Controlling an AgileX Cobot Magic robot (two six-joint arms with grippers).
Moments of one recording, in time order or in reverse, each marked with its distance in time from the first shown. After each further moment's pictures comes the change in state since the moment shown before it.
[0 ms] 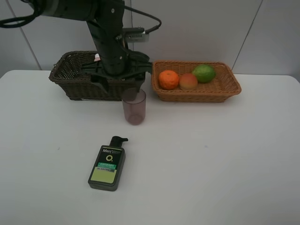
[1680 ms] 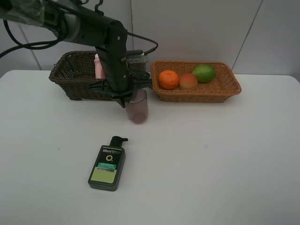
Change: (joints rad) left arm 0.035 0.132 0.000 -0.093 -0.075 0.025; right arm 0.000 0.000 0.000 0.000 0.000 0.000
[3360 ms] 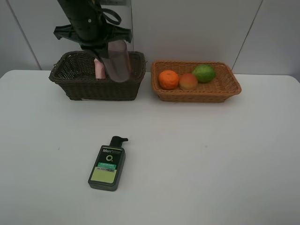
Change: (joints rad) left arm 0.095 -0.281 -0.058 0.097 0.128 0.286; right arm 0.000 0.000 0.000 0.000 0.000 0.000
